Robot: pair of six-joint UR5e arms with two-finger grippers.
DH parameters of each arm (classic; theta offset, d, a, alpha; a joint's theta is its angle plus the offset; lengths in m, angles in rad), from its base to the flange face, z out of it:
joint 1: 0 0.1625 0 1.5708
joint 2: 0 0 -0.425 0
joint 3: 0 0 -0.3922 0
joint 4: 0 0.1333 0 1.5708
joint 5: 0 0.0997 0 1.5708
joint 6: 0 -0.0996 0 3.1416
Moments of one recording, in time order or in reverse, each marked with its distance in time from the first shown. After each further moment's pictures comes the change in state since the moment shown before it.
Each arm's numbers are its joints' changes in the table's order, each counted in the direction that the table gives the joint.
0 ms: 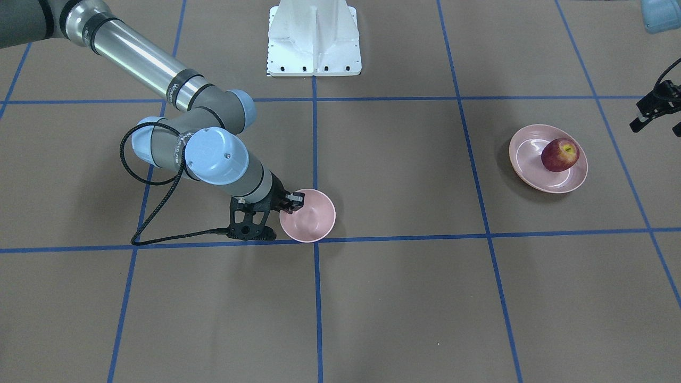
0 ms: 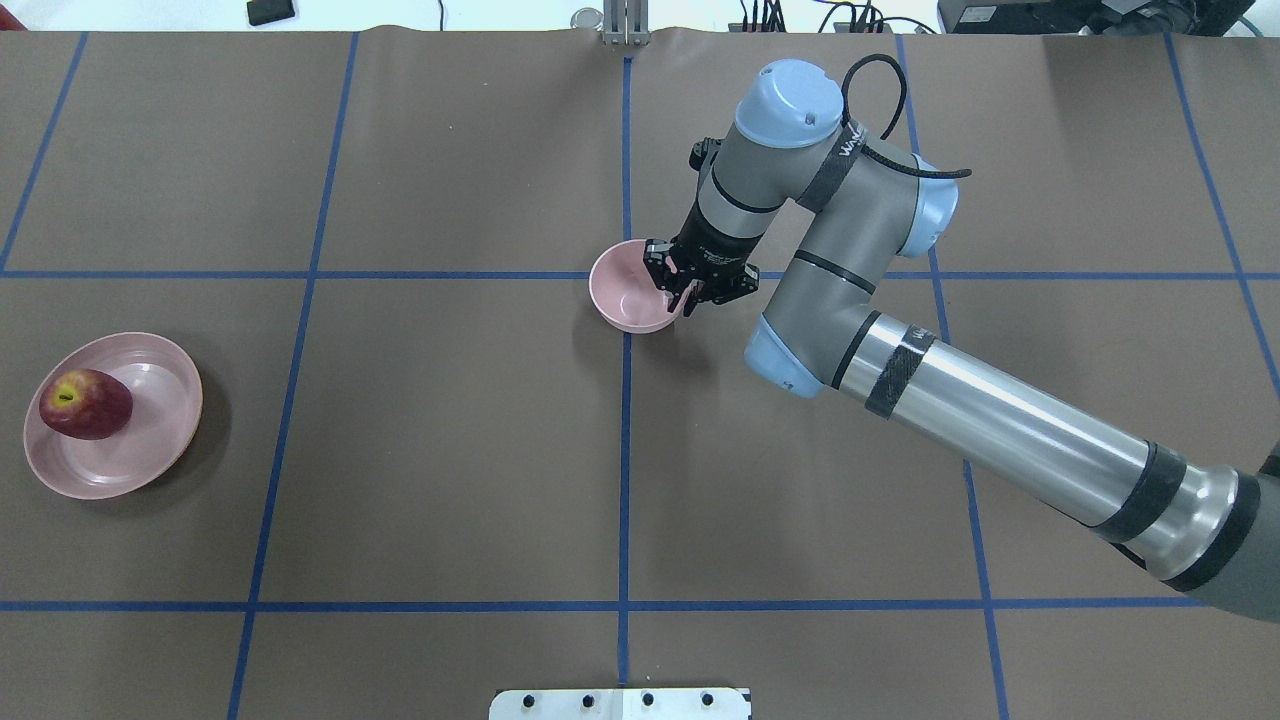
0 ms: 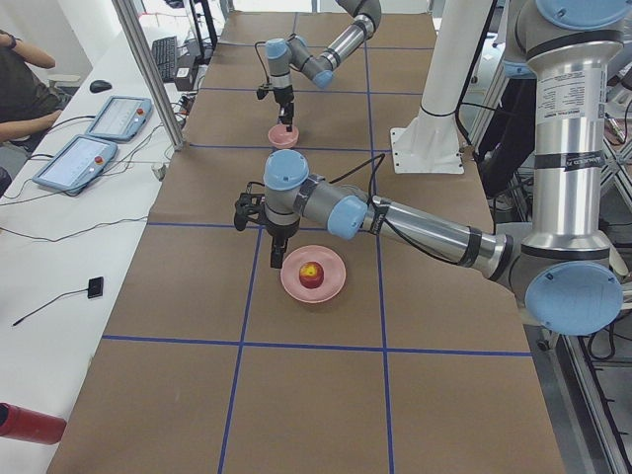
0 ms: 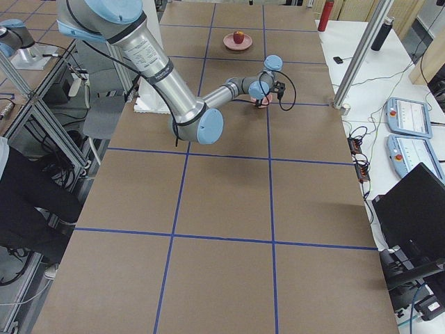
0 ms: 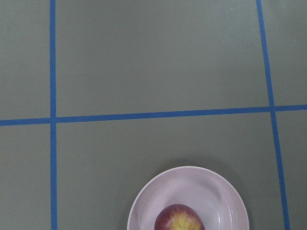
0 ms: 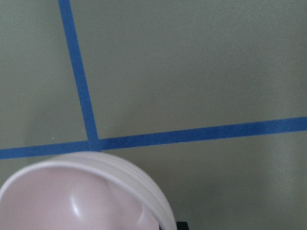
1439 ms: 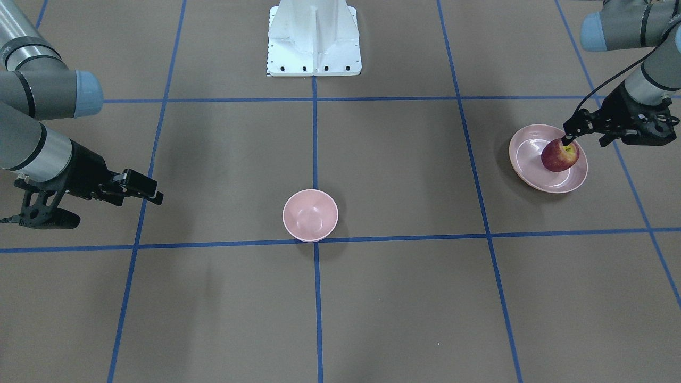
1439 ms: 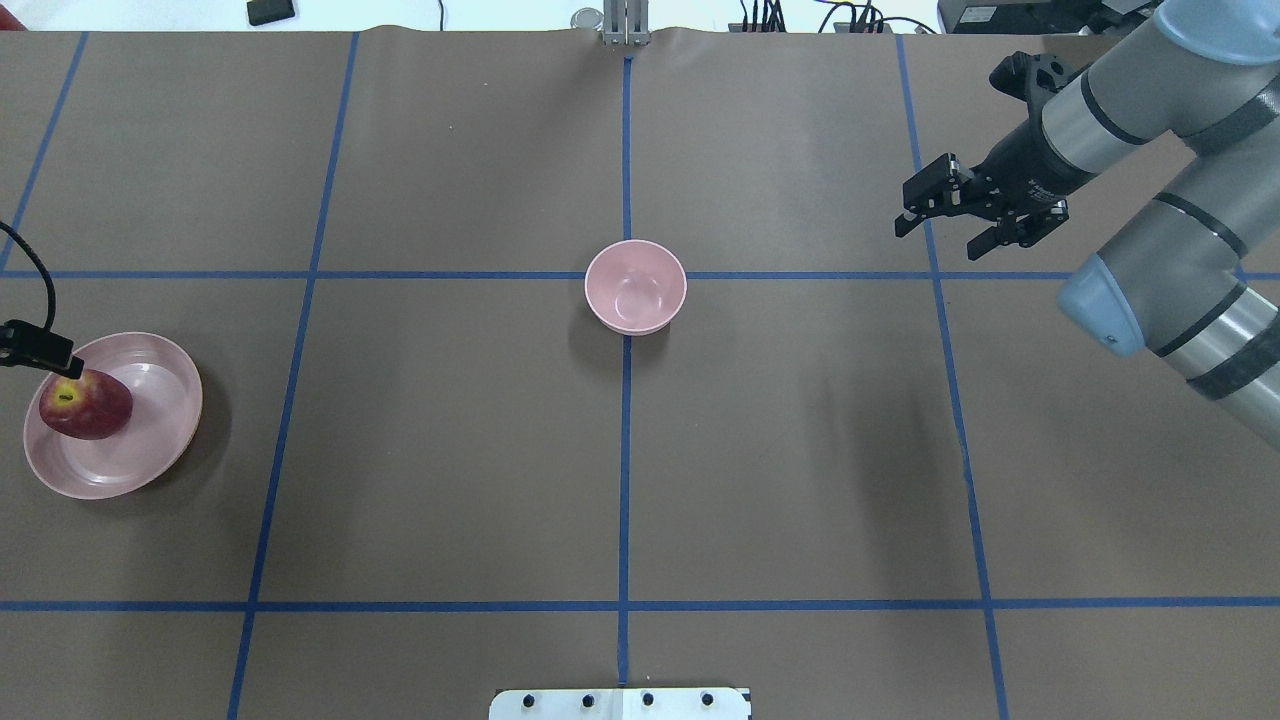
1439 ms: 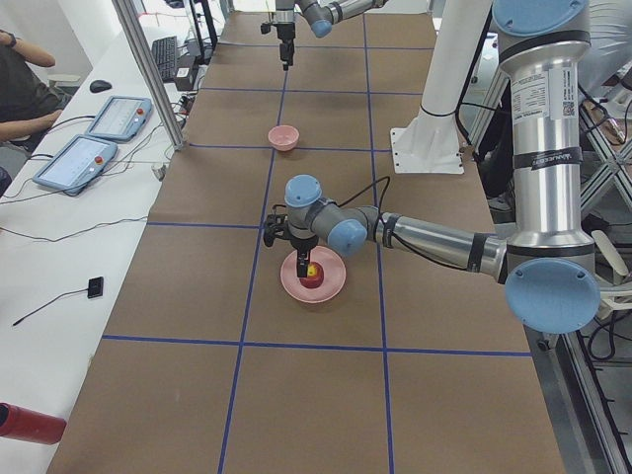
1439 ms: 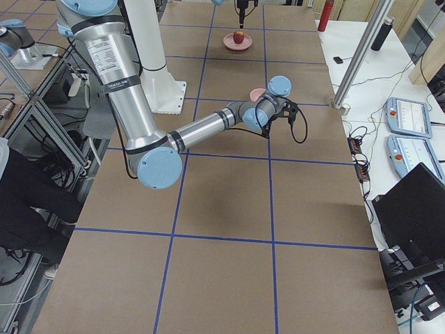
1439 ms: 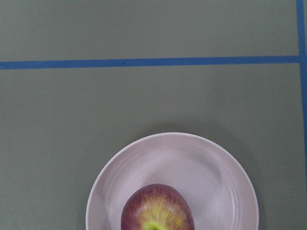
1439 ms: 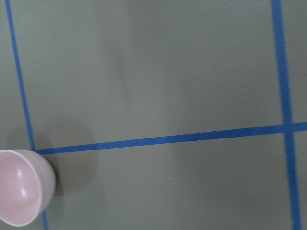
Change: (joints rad) left arm 0.327 0.067 0.104 -0.251 0.142 0.295; right arm 0.304 -0.453 0.403 -0.003 0.168 0.255
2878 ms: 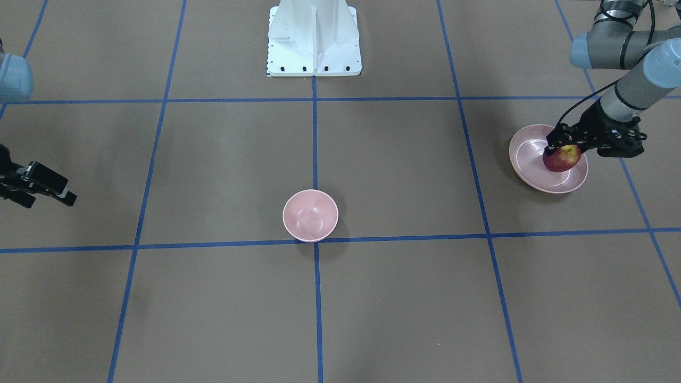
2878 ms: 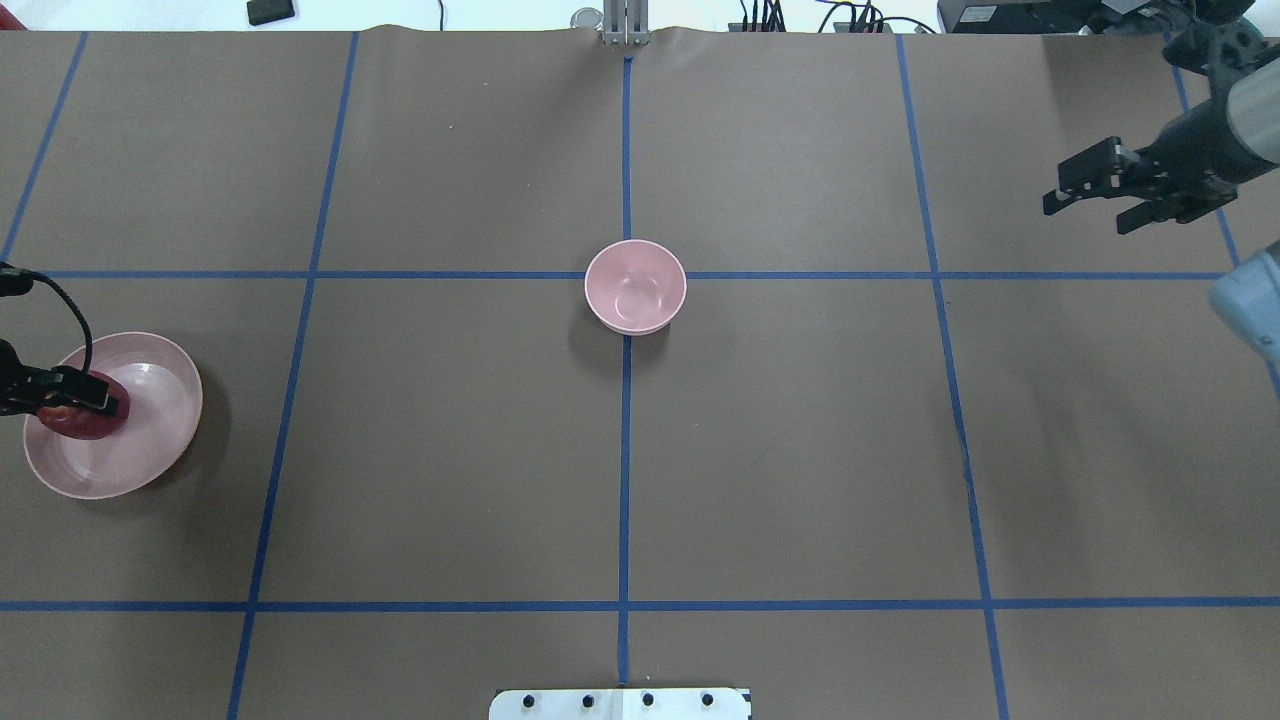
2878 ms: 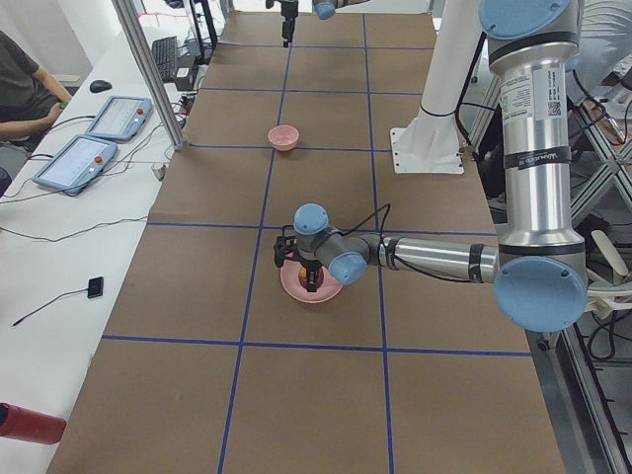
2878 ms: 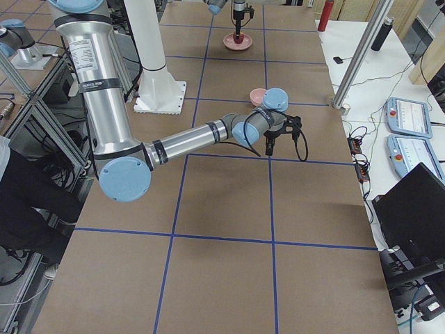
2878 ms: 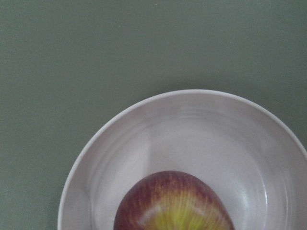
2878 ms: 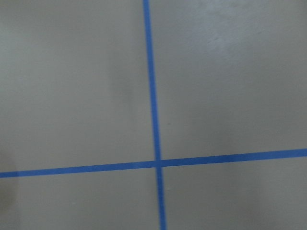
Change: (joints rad) left arm 0.087 -0.002 0.152 -0.232 0.008 0.128; right arm 0.171 -0.194 0.097 -0.003 -0.044 0.204
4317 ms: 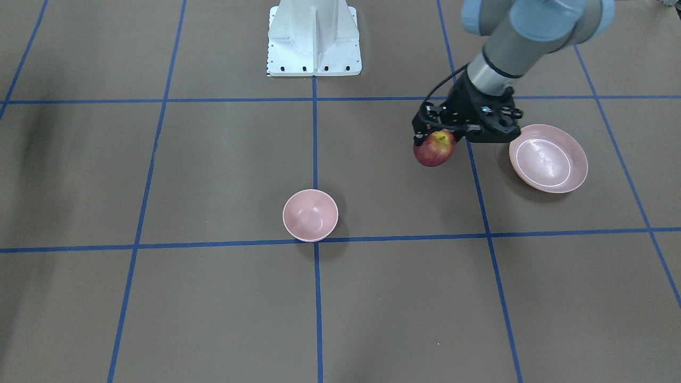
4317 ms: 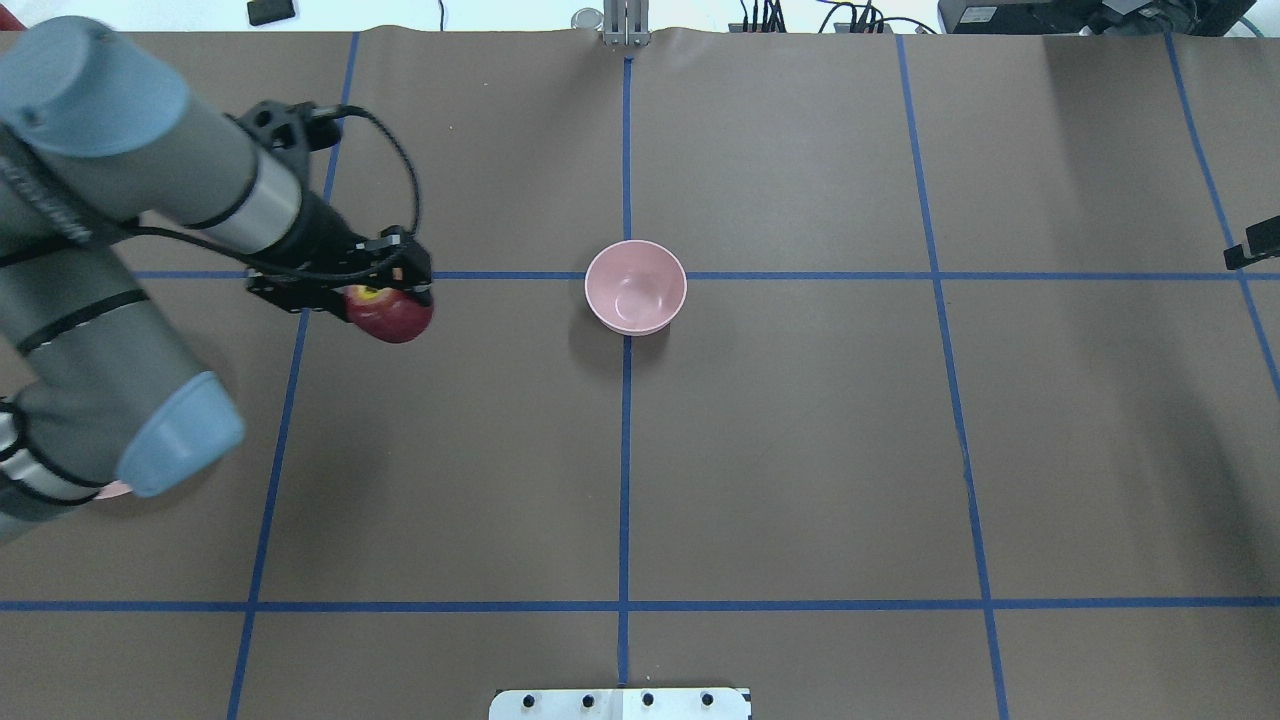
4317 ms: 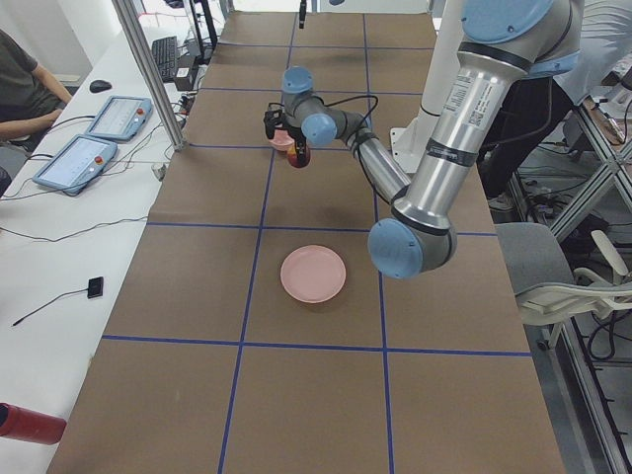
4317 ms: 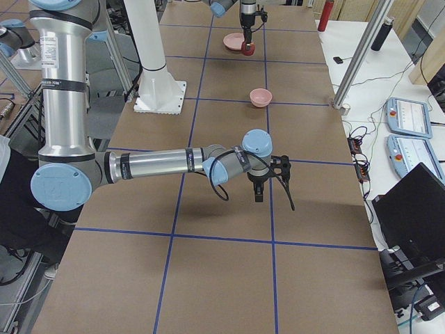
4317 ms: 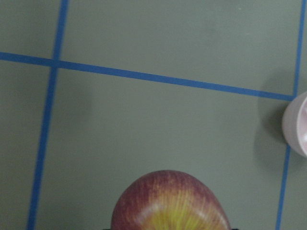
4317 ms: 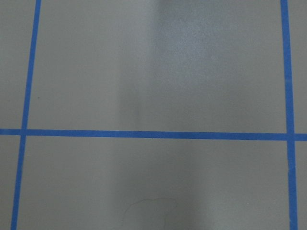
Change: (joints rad) left arm 0.186 -0.679 -0.215 0.663 0.103 0.393; right arm 0.158 -0.200 -0.014 -0.006 0.000 0.373
